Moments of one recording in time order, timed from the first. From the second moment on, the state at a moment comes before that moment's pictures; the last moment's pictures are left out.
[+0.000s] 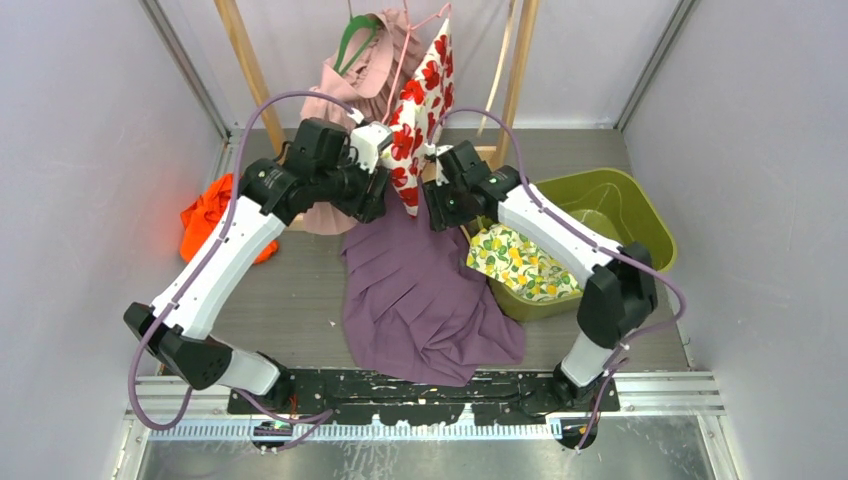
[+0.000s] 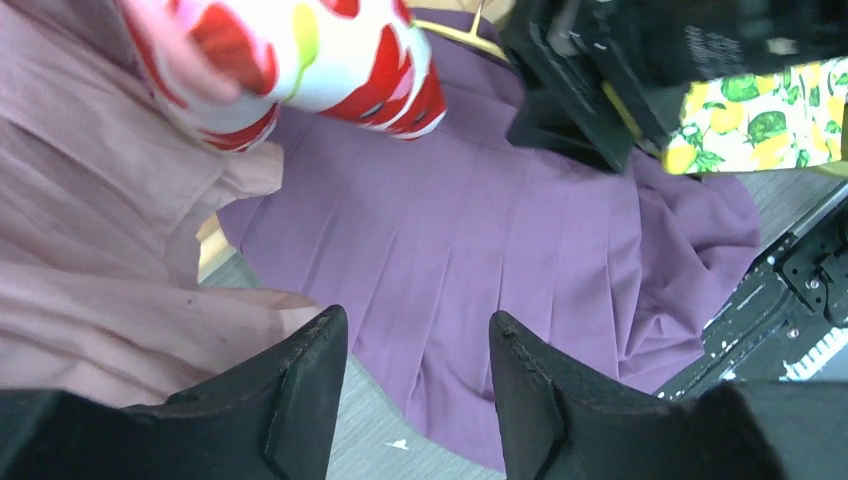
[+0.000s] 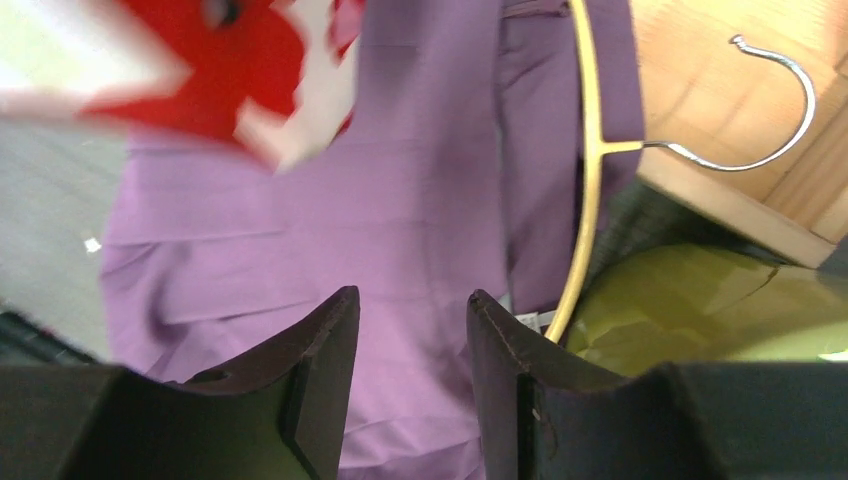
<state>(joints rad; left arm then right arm) -0.57 1.45 1.69 -0.97 0.16 0.05 0.63 1.65 1.50 -0.74 -0.07 0.22</state>
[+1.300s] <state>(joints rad) -0.57 1.32 1.62 -1.02 0.09 0.06 0.52 1.98 1.50 -0.65 0.14 0.23</state>
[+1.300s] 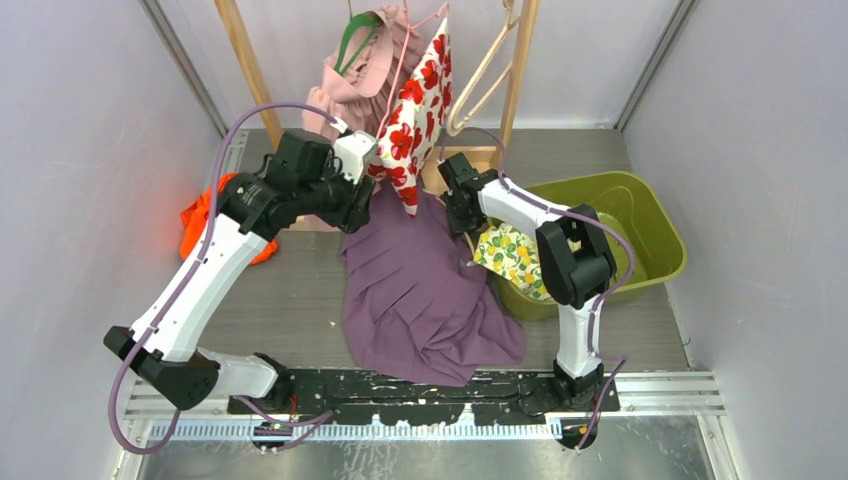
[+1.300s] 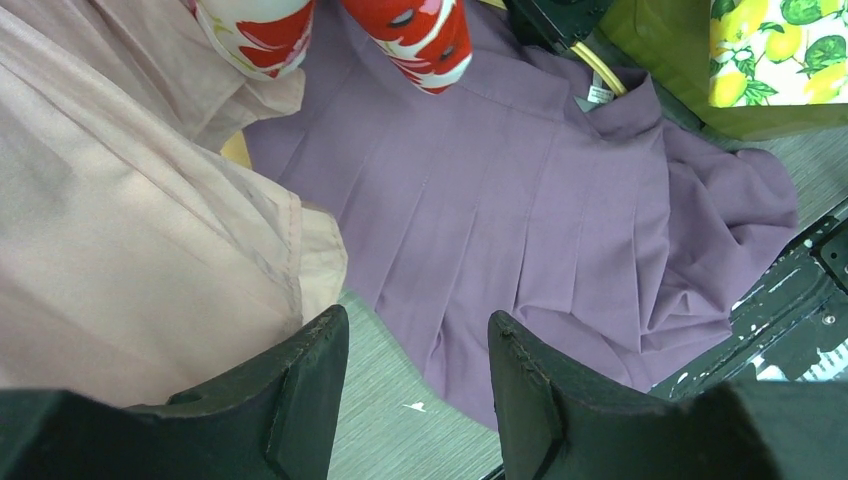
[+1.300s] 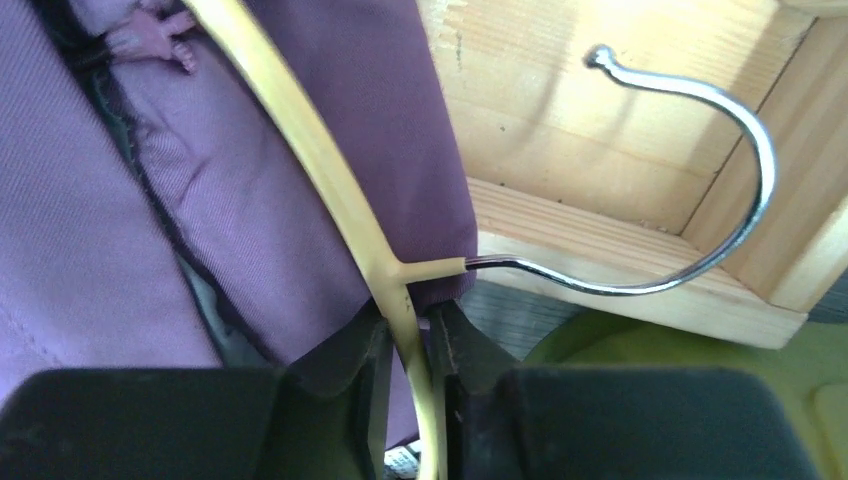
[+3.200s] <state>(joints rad) -0.89 1.84 2.30 -1.12 -0.02 0.06 0.64 1.15 1.48 -1.11 -0.04 0.17</state>
